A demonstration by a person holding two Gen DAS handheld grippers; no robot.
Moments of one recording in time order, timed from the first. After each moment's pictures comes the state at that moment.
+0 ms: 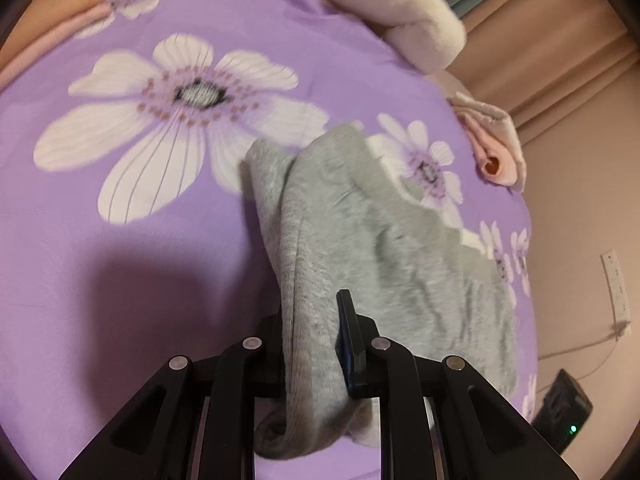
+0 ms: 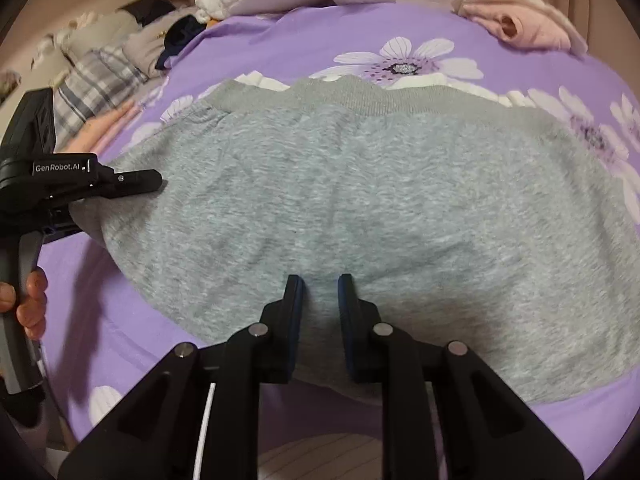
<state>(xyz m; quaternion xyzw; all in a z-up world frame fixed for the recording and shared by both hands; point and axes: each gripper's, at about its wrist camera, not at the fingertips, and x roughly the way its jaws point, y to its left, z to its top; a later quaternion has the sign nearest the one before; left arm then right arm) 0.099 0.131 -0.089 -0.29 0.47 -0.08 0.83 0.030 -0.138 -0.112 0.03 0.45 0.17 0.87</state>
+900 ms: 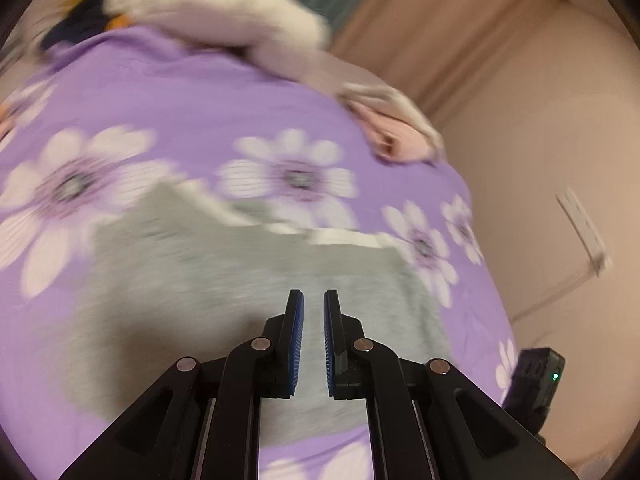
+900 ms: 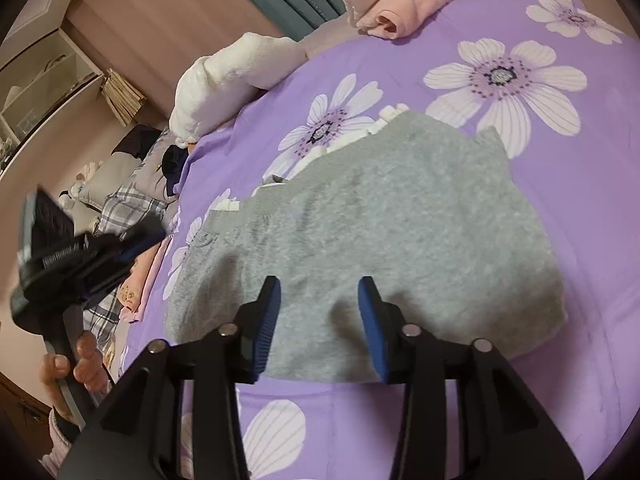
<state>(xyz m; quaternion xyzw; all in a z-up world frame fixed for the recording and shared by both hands) 0.097 0.061 -0.015 -0.23 0.43 -0.17 0.86 0.008 -0.269 -0.078 0.25 0.39 0.17 0.87</state>
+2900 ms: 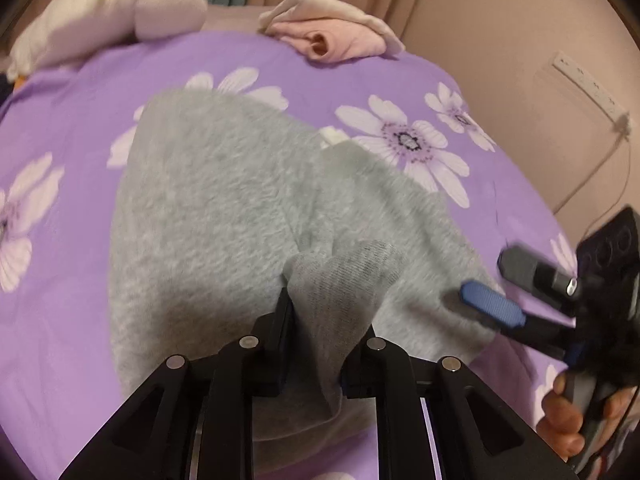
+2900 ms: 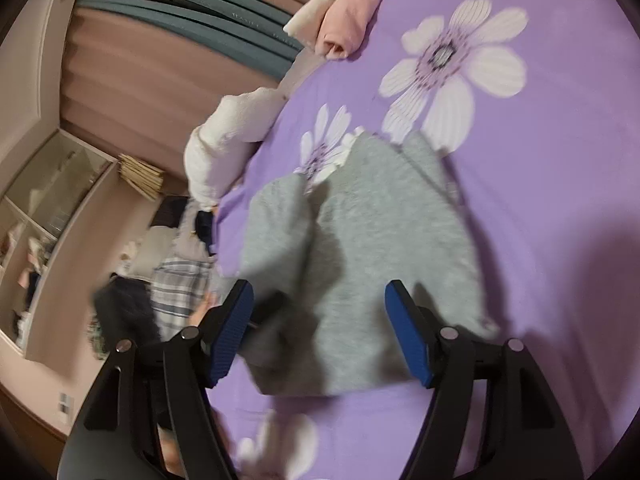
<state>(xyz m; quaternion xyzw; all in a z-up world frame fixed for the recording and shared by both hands) 0.107 -0.100 -0.065 -0.04 0.46 -0.23 0.86 0.006 -0.336 -0.091 0.42 0.35 0.20 0.82</state>
